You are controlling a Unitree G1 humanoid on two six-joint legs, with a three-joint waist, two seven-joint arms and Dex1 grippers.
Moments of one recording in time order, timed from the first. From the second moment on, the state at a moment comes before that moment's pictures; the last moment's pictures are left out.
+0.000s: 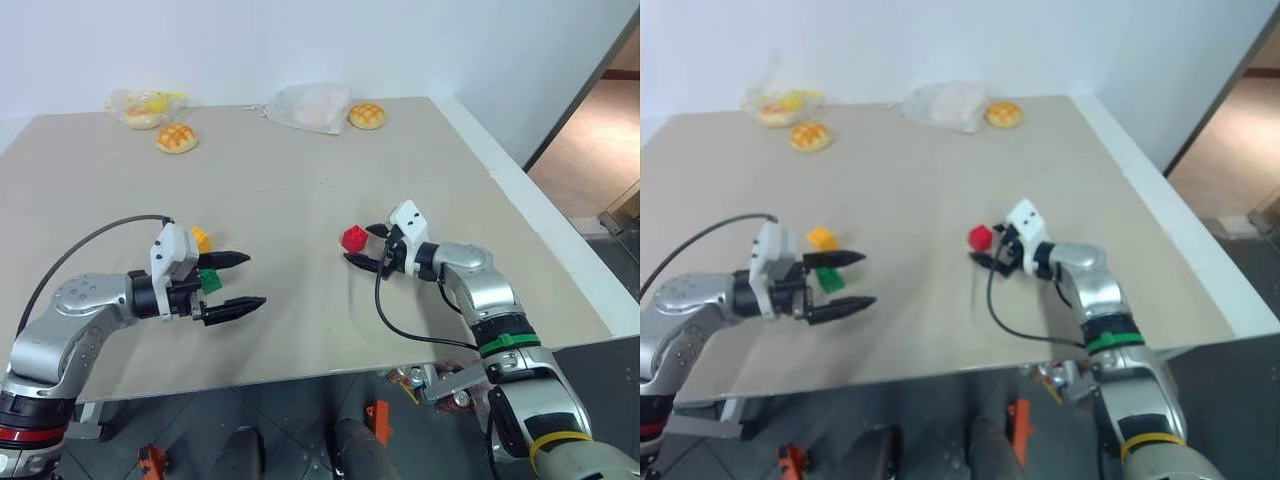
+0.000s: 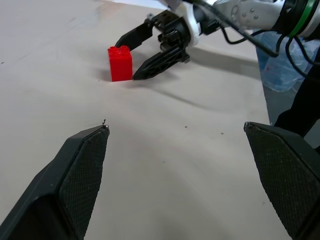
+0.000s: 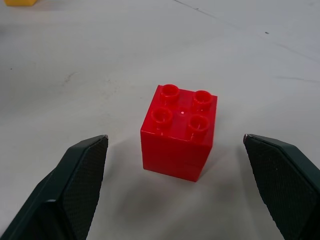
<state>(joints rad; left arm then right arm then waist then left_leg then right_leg) -0.25 0.73 0.09 -0.29 -0.62 0.48 -1.05 -0.73 -0.43 0.11 0.53 0.14 0.20 0.87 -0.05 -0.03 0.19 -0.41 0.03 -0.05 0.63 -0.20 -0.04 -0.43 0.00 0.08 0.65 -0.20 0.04</state>
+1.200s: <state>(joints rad) -0.23 0.73 0.12 -0.24 -0.61 0.48 -1.09 -0.73 -0.61 0.19 0.58 0.16 0.02 1.44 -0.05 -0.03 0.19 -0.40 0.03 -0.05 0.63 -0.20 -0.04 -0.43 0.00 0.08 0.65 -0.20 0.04</state>
